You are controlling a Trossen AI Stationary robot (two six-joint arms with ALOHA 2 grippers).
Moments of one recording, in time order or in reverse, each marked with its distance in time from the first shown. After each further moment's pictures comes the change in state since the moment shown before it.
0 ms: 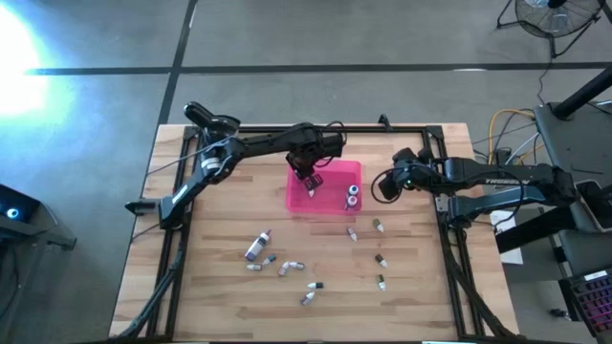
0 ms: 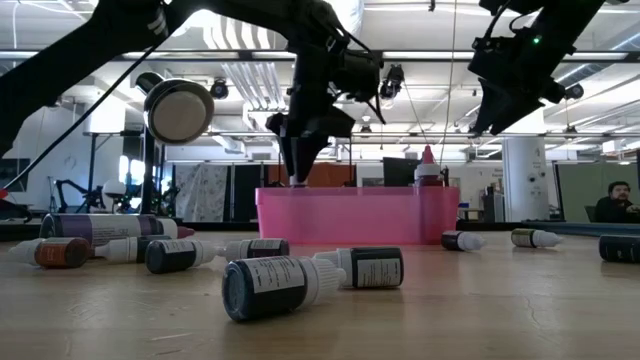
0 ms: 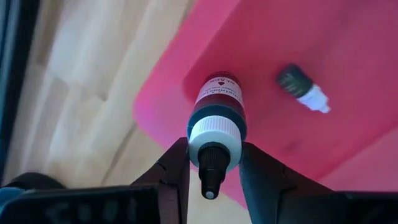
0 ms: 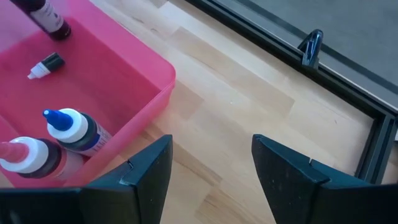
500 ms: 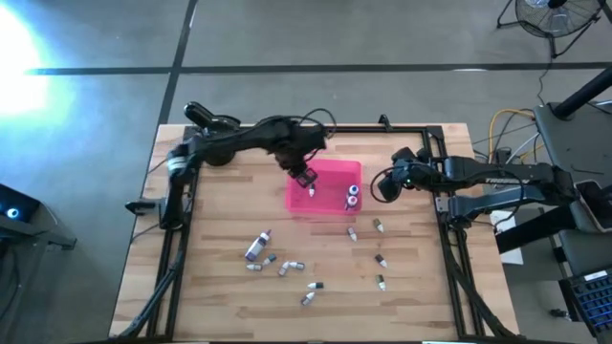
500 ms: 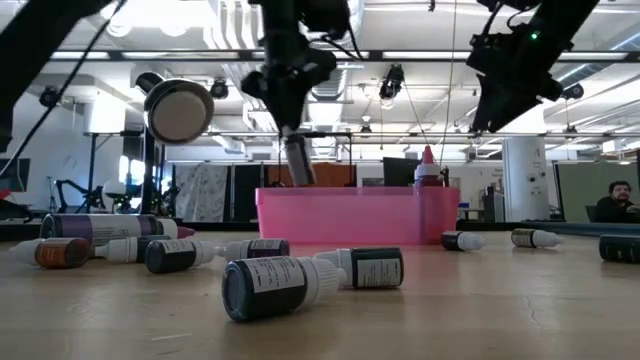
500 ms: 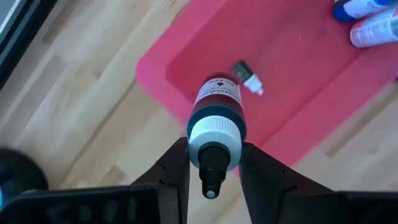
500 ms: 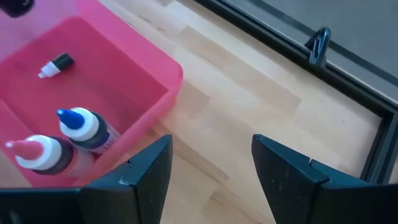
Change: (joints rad) left arm -0.029 -0.301 -0.197 0.114 0.097 -0.129; right arm 0.000 0.012 0.025 -0.013 -0.026 0.006
